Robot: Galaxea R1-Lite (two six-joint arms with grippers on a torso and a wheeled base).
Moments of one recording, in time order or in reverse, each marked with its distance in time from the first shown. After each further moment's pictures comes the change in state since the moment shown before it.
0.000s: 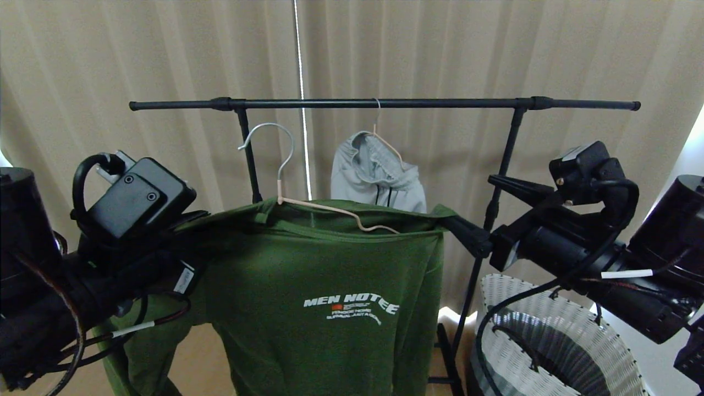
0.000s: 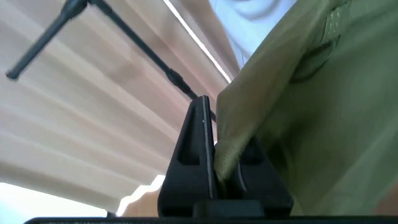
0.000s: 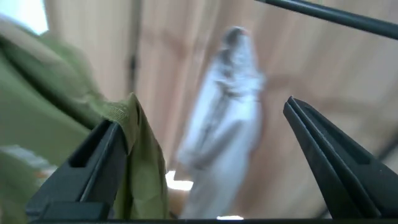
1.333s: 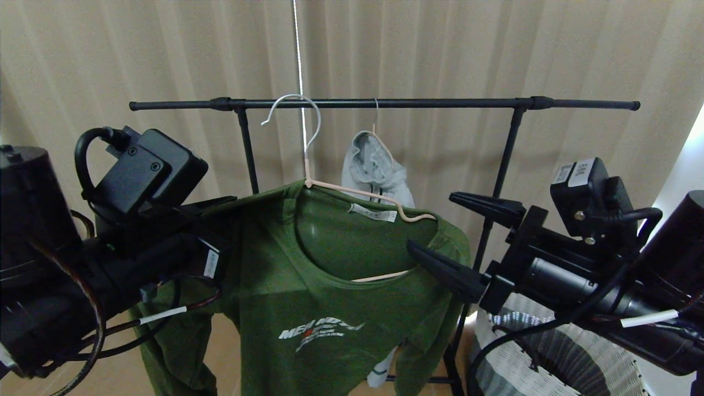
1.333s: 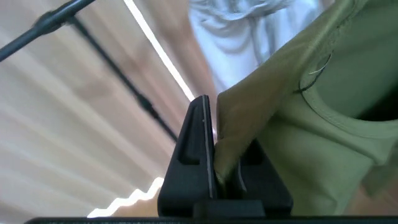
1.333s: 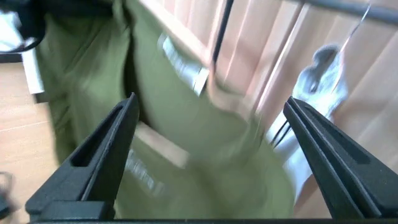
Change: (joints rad) left arm -0.091 0.039 -0.058 -0.043 -0.042 -0.141; right arm 0.123 -0.020 0.010 0.003 0.160 0.031
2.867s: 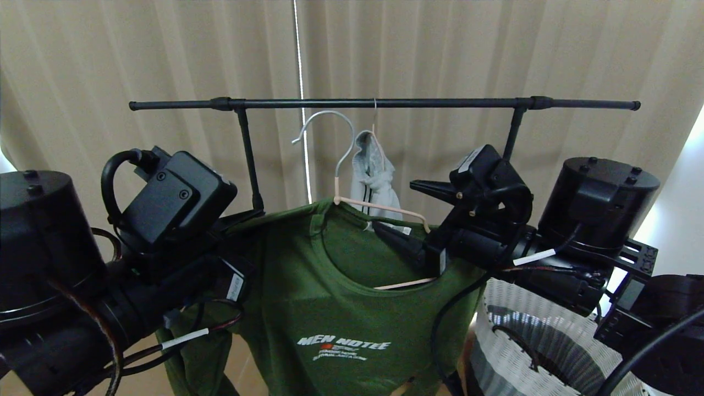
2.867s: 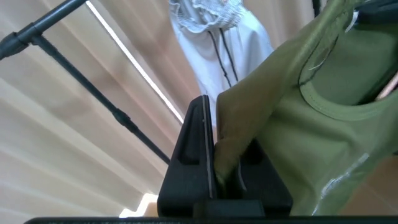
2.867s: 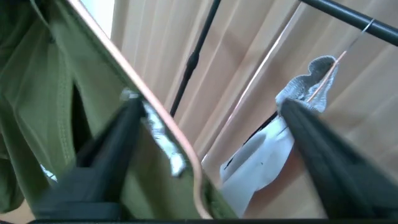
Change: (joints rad) left arm -0.107 0.024 0.047 -0.081 0.028 0.011; right arm -0.009 0.174 -0.244 0.160 -0.022 -0.155
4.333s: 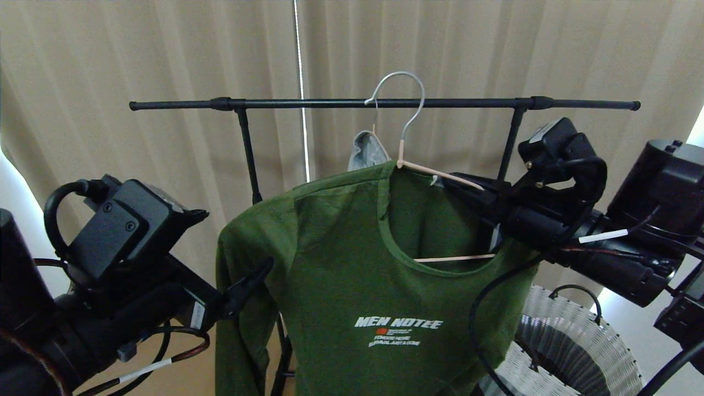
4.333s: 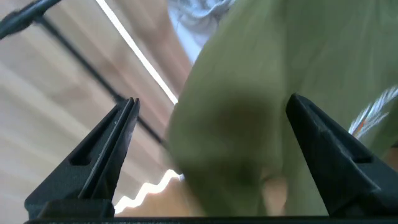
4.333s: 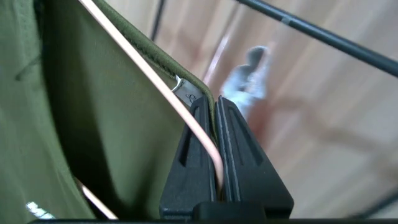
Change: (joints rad) left arm 0.054 -0.101 0.126 0.001 -0.012 -0.017; right arm -0.129 -0.128 0.069 -0.007 -0.044 0.001
